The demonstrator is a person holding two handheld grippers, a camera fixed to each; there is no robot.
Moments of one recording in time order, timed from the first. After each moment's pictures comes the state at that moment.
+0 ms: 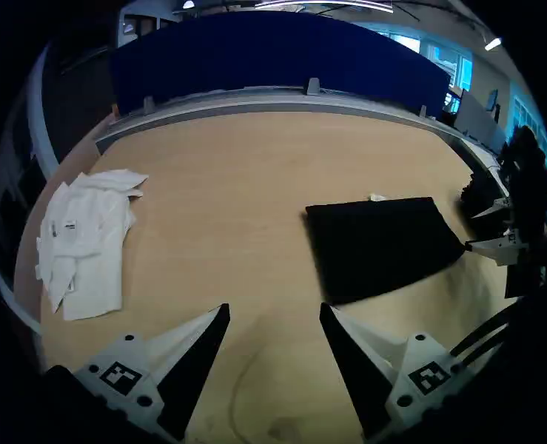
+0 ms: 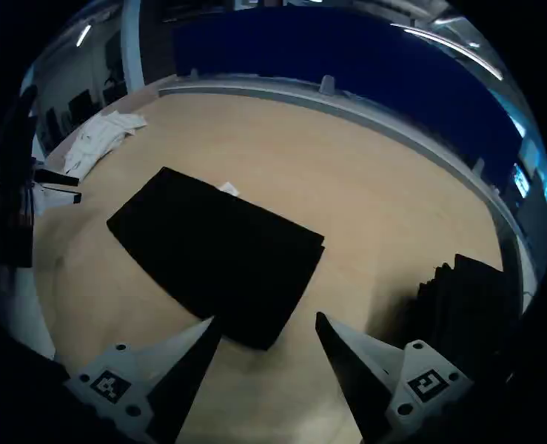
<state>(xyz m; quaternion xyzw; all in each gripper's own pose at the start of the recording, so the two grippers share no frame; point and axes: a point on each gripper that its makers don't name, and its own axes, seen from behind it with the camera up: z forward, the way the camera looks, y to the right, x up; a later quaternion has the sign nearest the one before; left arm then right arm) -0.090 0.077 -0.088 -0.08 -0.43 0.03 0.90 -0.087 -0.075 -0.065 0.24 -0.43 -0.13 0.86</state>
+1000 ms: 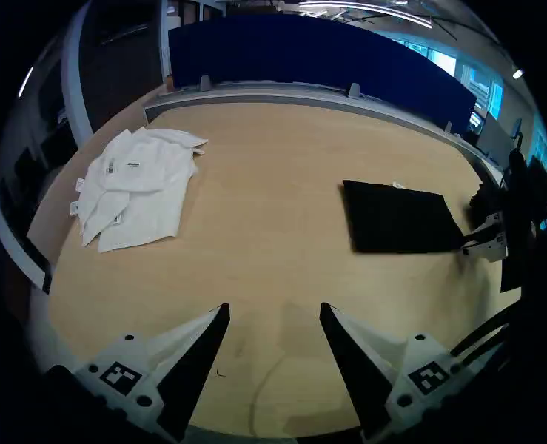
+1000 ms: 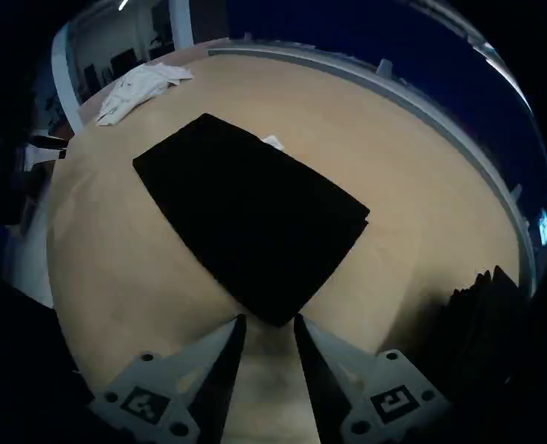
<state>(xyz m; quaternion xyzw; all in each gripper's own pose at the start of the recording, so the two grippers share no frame) -0.071 0.023 -0.181 0.00 -0.44 -0.01 0.90 -0.117 -0.072 -0.089 0.32 -0.47 -0.18 0.80</state>
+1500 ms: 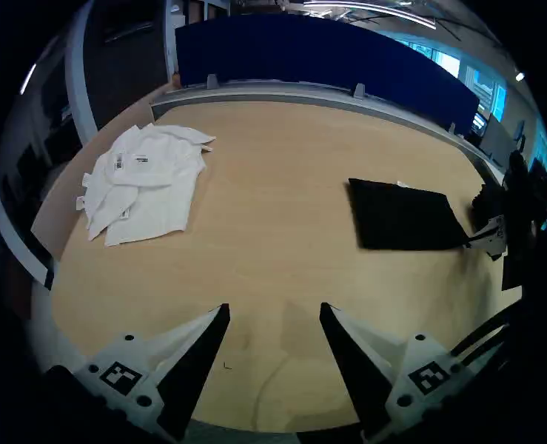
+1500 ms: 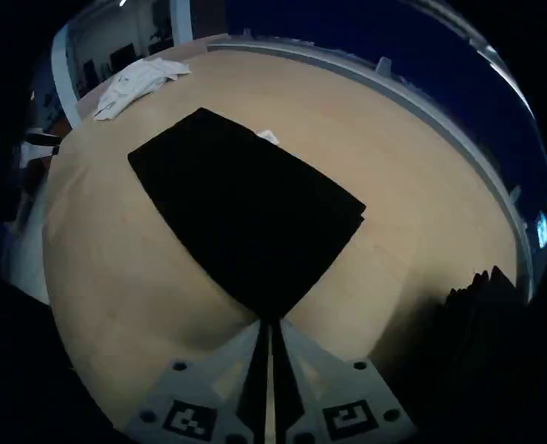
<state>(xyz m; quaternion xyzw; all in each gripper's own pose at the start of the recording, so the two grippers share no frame) -0.072 0.014 -0.191 0.01 -0.44 -0.01 0.90 -0.119 -0.064 -0.086 0.31 -0.47 -0.20 0.80</state>
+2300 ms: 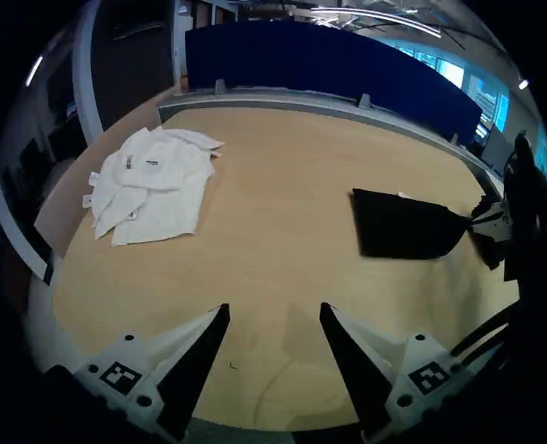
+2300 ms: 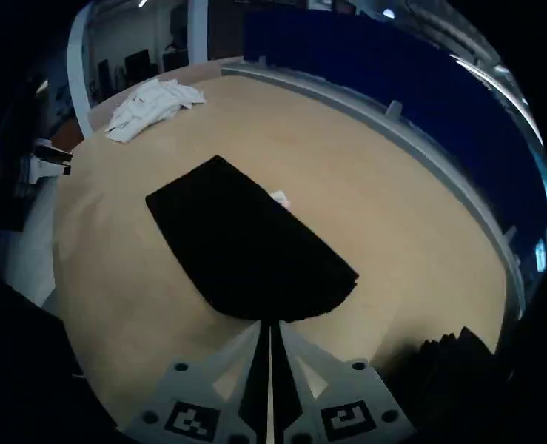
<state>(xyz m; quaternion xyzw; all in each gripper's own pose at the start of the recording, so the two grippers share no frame) -0.056 0.005 -0.195 0.02 -0.43 -0.03 0.90 -0.054 -0.116 -0.050 0.35 -0.41 -0.21 0.82</state>
